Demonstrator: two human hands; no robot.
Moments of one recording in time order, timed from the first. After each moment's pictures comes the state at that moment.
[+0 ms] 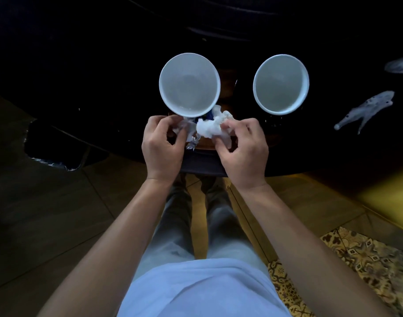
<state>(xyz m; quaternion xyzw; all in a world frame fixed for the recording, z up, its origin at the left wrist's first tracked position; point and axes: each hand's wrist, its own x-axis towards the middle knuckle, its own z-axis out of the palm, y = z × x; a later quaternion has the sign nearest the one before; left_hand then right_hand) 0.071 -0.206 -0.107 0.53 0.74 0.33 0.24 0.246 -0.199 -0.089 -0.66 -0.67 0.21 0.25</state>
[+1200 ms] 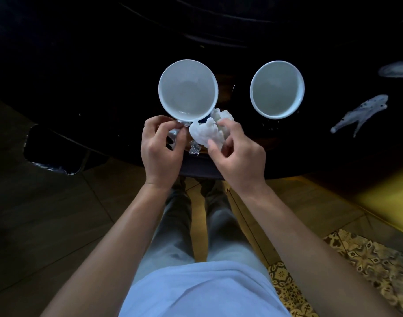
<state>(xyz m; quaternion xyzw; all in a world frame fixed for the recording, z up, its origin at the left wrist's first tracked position) 0.068 -0.208 -0.111 0.56 0.72 0.35 0.22 0.241 -0.197 -0.070 -0.65 -0.68 0.23 0.22</state>
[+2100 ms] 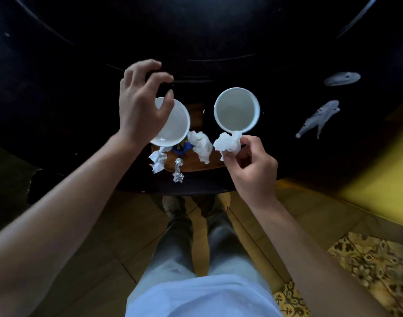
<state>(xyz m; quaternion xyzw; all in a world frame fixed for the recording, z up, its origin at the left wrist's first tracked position) 0.063 -0.070 -0.046 0.76 0.58 0.30 0.08 0.295 -0.206 -0.032 -0.70 -0.59 0.21 0.34</state>
